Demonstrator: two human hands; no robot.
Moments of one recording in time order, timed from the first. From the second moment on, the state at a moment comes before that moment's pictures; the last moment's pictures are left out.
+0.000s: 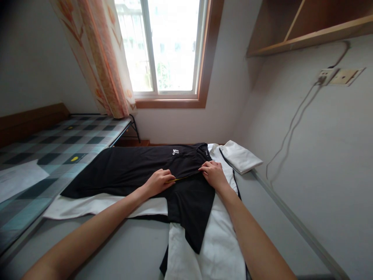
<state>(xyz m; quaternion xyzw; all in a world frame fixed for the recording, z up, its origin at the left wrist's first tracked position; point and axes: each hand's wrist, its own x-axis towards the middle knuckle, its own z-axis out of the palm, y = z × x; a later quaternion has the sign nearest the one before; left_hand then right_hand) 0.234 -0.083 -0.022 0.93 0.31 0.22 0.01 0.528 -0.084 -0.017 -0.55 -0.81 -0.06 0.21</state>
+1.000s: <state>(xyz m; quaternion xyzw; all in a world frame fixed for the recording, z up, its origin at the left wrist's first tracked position) 0.236 -0.091 -0.014 0.91 0.34 0.25 -0.01 0.527 -0.087 -0.018 -0.63 -0.71 -0.06 0.29</state>
